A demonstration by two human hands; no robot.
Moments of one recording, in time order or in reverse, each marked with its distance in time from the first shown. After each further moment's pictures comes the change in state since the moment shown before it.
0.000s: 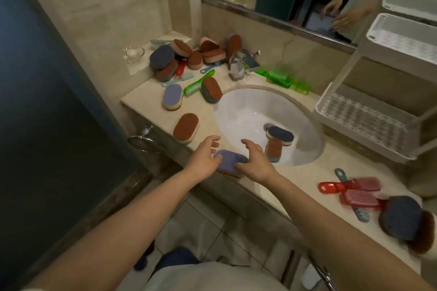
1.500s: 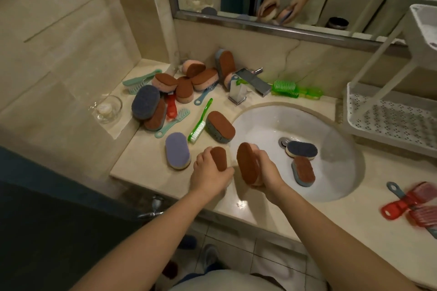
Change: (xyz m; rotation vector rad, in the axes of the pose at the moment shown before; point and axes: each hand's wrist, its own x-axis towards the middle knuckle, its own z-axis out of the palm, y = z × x) left_hand 0.181 -0.029 -0.101 0.365 -0.082 -0.043; right_hand 0.151 -0.091 0.030 0.999 0.213 0.558
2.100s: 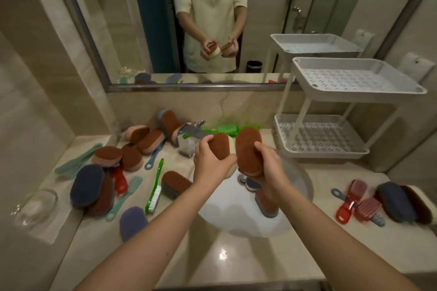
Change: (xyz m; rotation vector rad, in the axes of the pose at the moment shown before) left_hand 0.037 0.174 -0.034 -0.454 -0.085 0.379; right_hand -0.039 -0.110 -0.064 0.506 0.324 -0.381
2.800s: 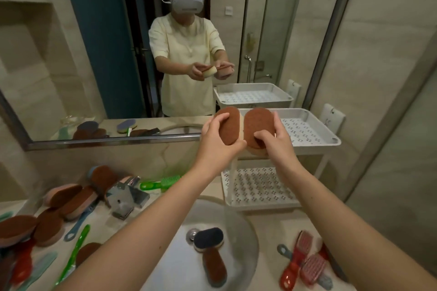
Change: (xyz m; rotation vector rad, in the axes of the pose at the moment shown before) left_hand 0.064 0.191 0.150 -0.076 -0.134 0.454; right_hand 0.064 -0.216 -0.124 -0.276 0.014 -0.533
